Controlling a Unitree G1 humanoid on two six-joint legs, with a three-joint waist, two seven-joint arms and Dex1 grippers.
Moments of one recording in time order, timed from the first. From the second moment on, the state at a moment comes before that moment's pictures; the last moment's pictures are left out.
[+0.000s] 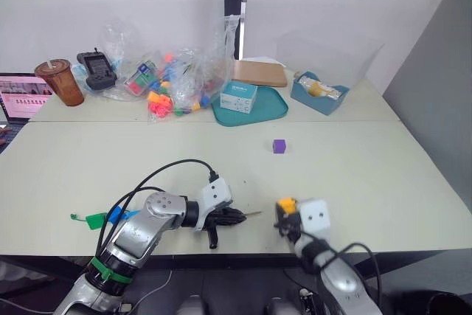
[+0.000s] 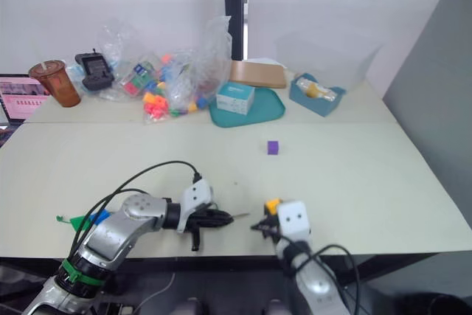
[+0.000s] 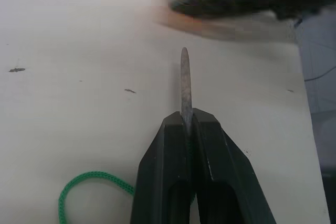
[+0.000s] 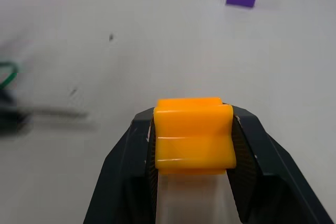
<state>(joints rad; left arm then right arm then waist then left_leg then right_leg) -0.38 0.53 -0.33 -0.18 -0.24 0.56 -0.98 0.27 -0.13 0.24 -0.61 -0.02 0.45 0.12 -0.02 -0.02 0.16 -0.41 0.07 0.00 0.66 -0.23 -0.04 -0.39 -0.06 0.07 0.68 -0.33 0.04</state>
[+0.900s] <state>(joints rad) -0.38 0.55 -0.34 -0.19 -0.24 0.54 -1.01 -0.04 -0.67 -0.03 -0.67 0.51 0.75 0.76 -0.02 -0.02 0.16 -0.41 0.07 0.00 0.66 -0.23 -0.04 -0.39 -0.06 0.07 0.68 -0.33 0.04</state>
